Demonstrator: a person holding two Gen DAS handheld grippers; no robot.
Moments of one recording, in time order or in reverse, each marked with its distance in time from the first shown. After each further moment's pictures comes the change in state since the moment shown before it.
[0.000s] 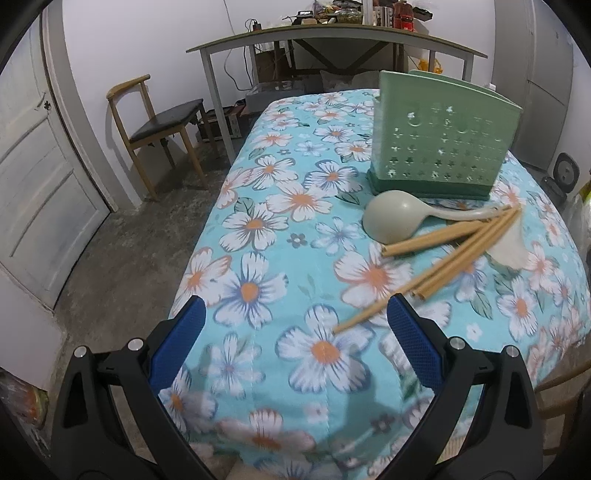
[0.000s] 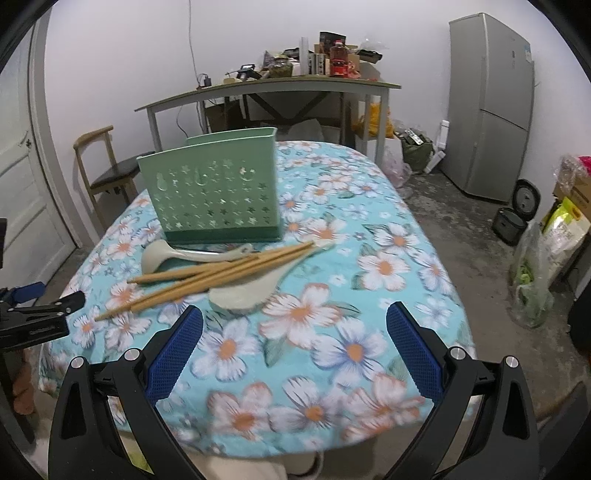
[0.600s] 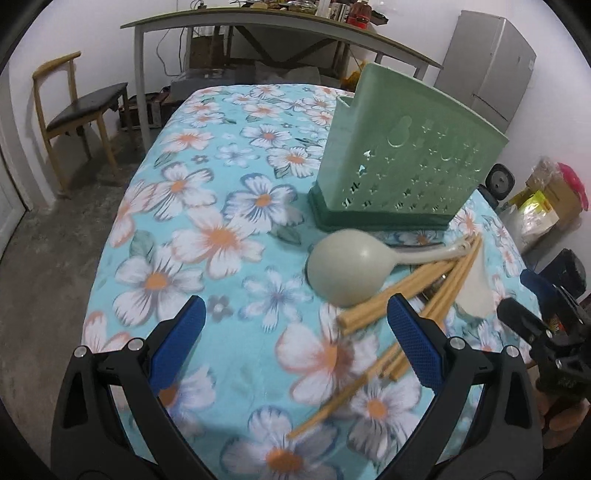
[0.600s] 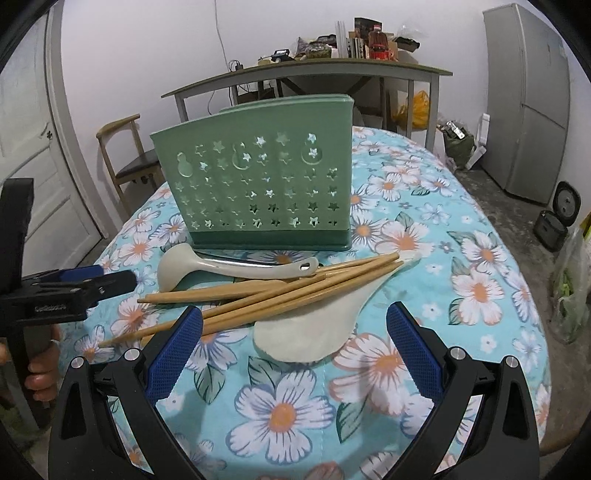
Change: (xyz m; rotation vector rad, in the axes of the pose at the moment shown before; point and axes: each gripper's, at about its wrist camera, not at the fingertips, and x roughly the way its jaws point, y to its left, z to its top) left arm 0.071 -0.008 0.051 0.021 0.016 -0.345; right arm 0.080 0.039 0.015 -0.022 0.047 0.138
